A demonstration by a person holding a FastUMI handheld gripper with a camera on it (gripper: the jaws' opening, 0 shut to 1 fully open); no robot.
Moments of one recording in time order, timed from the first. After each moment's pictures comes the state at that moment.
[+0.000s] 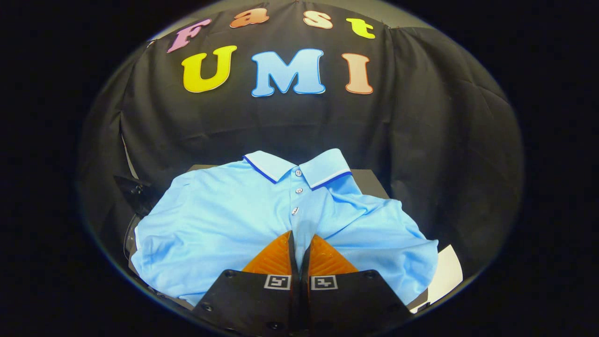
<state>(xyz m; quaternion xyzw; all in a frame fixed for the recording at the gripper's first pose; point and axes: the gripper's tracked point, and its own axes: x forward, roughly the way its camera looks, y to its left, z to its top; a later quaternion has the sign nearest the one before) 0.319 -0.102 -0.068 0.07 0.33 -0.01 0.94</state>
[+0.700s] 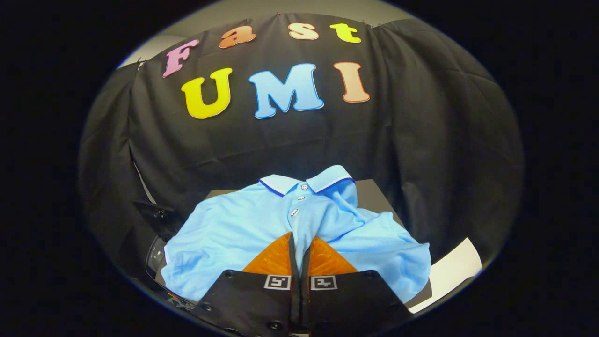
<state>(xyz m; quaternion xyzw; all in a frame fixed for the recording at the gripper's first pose) 0.311 -0.101 -0.020 0.15 0.27 0.01 0.95</state>
